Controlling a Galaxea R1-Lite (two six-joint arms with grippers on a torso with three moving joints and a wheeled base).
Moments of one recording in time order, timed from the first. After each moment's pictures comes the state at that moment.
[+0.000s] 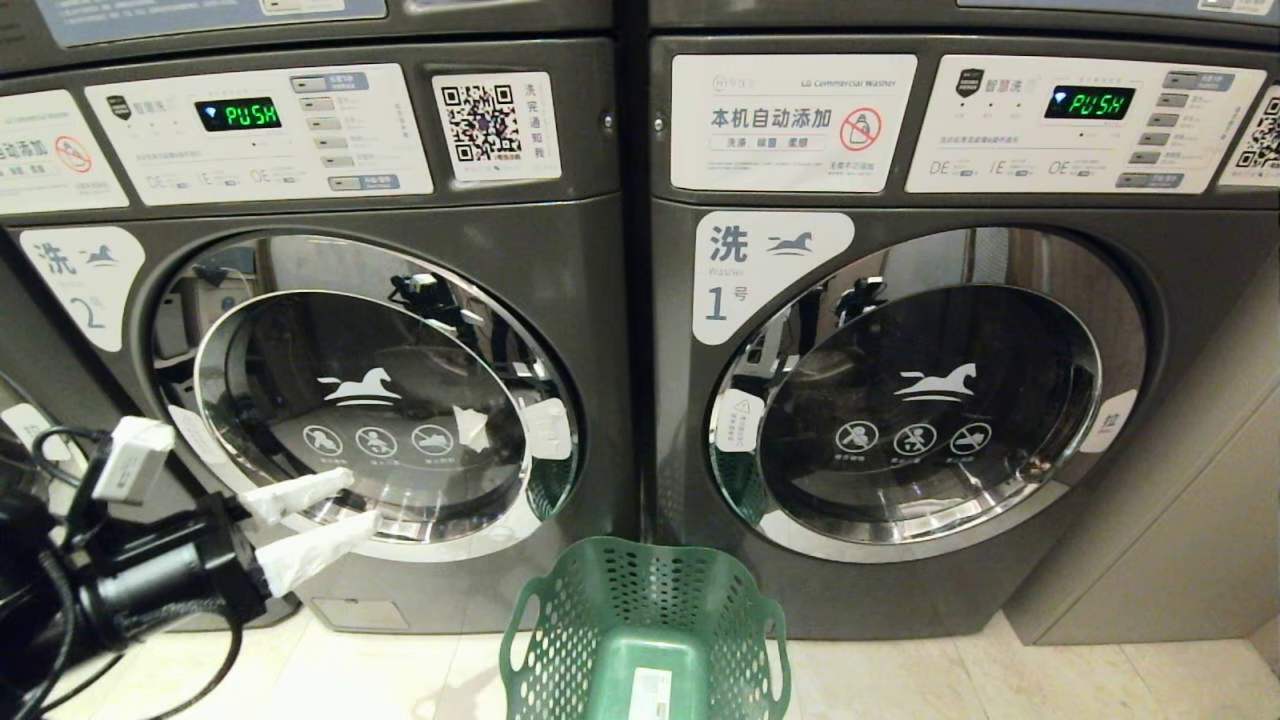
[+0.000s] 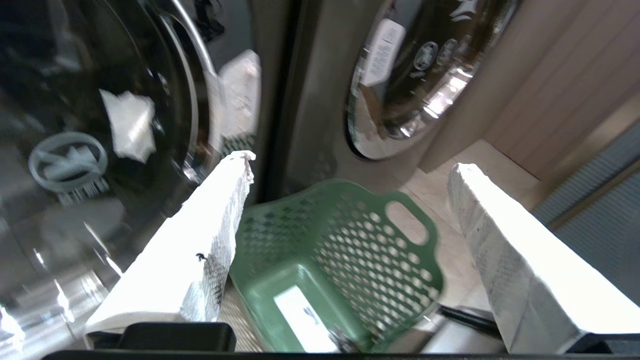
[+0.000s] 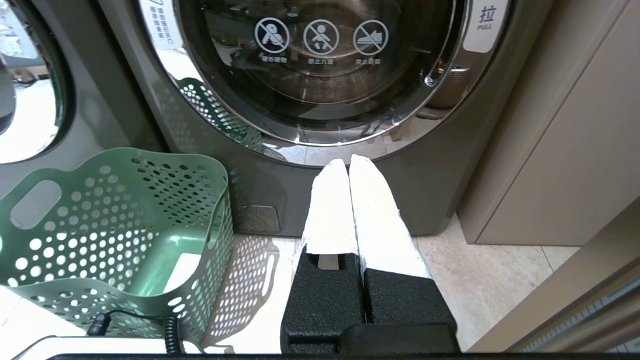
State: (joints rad) left arm 0.20 1.79 -0.21 -1.52 -1.02 -0.06; right arm 0.00 0.00 0.00 0.00 0.00 0.02
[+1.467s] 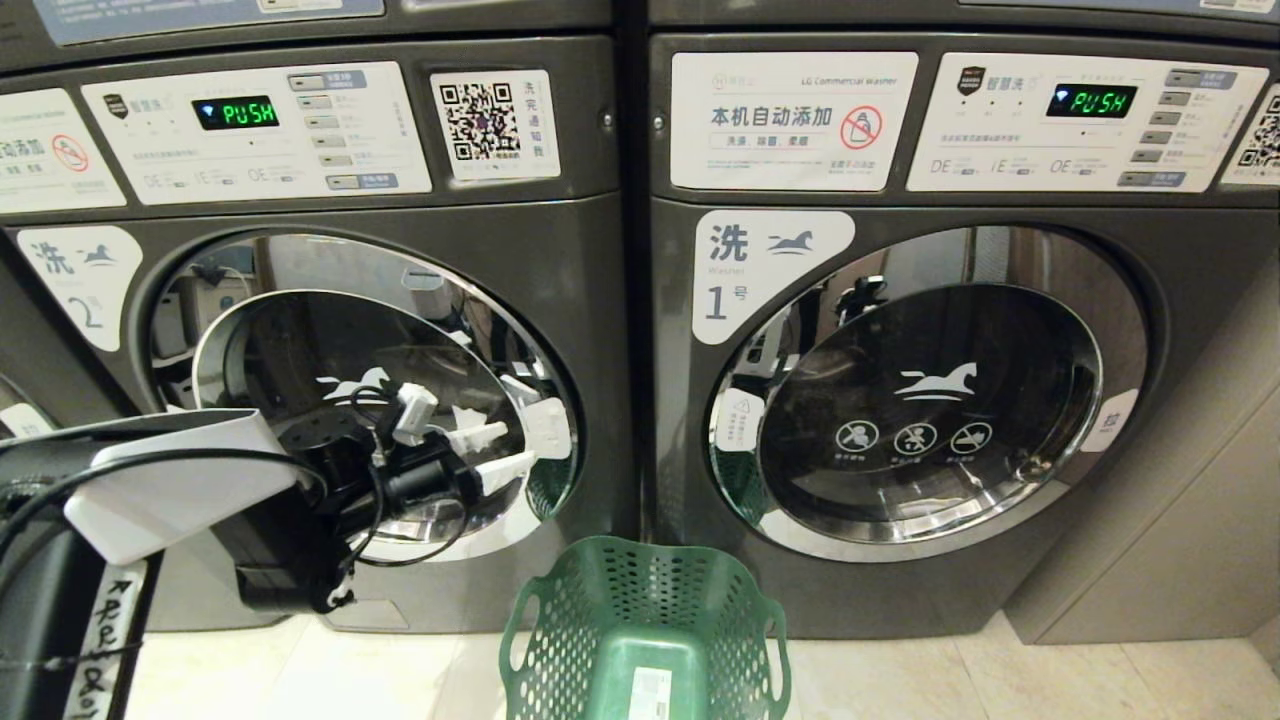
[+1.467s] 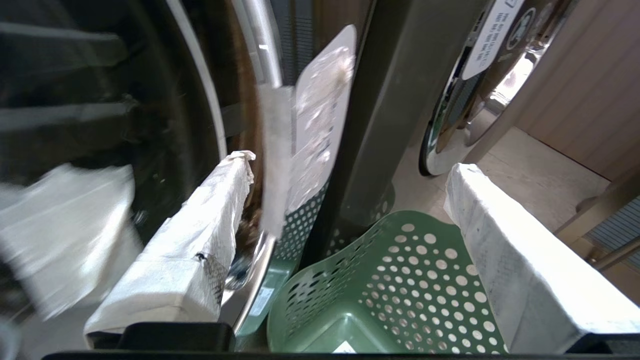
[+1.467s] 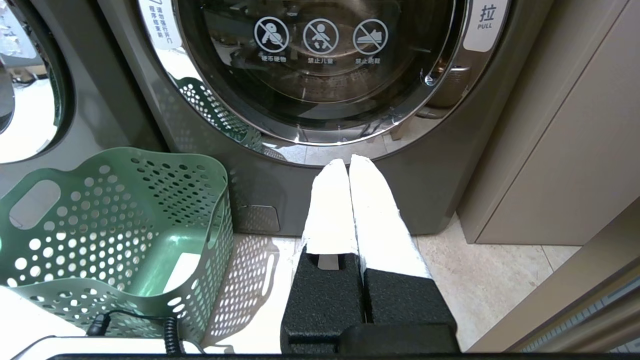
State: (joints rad) left arm -0.07 2.43 -0.95 -1.48 -0.86 -0.06; right arm 0.00 0.00 0.00 0.00 0.00 0.02
